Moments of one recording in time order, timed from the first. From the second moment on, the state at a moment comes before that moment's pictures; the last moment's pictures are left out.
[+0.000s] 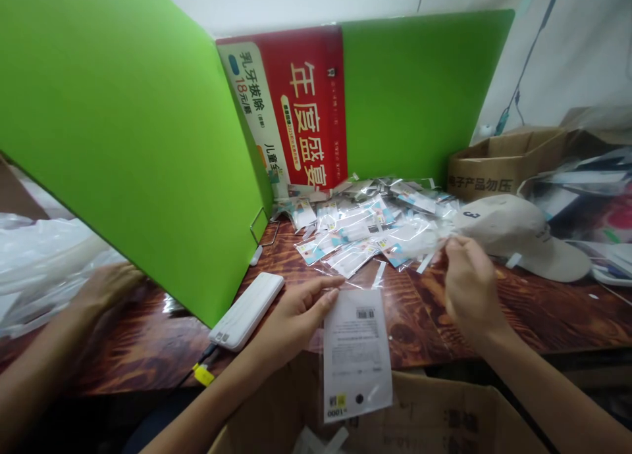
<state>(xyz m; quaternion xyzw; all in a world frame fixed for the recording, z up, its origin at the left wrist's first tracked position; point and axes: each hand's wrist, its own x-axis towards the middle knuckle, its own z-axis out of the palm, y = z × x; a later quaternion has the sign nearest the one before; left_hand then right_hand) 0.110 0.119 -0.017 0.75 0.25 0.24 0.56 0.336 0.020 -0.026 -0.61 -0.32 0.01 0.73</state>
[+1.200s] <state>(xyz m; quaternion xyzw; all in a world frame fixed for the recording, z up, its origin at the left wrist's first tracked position) 0.105 0.124 -0.025 0.64 0.20 0.25 0.70 0.307 0.005 -0.022 -0.51 -0.45 0.44 0.58</state>
